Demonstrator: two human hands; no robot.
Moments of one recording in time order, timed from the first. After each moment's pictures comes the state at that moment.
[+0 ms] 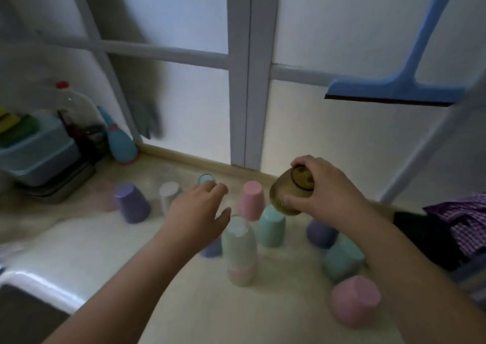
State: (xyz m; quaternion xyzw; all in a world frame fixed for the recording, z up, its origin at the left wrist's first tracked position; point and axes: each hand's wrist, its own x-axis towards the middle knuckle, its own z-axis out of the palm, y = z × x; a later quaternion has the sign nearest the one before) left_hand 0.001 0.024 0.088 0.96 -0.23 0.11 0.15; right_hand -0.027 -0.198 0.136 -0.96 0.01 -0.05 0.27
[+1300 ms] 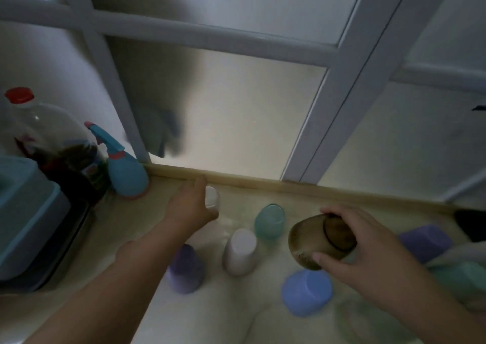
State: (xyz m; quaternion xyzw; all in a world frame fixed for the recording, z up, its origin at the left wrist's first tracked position) left_hand 0.291 0.201 -0.018 0.95 -0.17 -0.09 0.24; right_hand 0.082 -0.003 0.091 -0.95 0.12 -0.04 0.27
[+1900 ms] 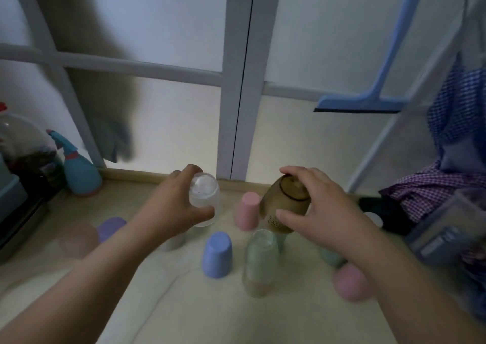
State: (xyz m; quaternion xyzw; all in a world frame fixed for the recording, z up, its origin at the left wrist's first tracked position) left_hand 0.078 0.121 0.119 0.90 -0.27 -0.01 0.36; right_hand -0.051 -0.084 0.164 -0.96 0.08 -0.11 0.24
